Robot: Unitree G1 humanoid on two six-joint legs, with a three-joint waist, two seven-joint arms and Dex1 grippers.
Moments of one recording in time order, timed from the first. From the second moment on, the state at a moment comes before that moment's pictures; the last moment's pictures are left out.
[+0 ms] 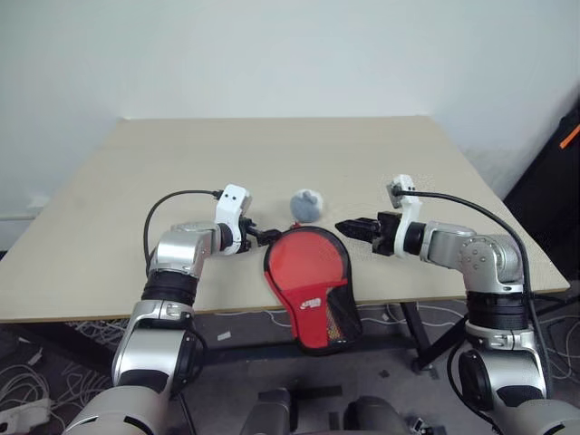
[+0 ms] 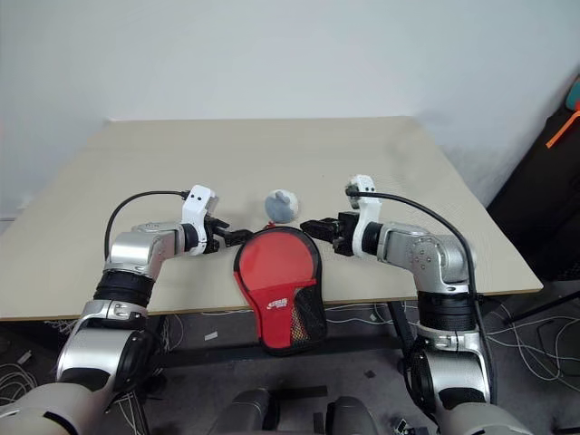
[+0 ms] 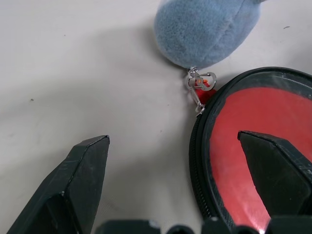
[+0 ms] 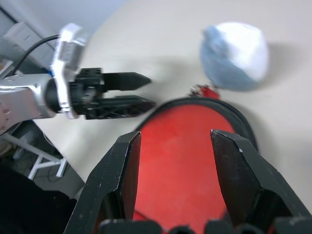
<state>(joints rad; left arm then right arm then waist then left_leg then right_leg) -0.75 0.40 0.01 0.55 -0.13 0.73 -0.72 -0.64 -0.25 -0.07 -0.04 0.59 1.18 0.55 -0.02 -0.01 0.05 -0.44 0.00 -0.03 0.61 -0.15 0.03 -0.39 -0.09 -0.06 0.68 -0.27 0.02</state>
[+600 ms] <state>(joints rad) -0.59 0.42 -0.14 0.21 -0.22 0.79 -0.92 -0.73 -0.21 -0.09 0.18 0.50 0.90 0.44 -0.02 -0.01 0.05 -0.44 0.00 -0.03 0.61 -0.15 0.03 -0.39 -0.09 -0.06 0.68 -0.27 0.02</state>
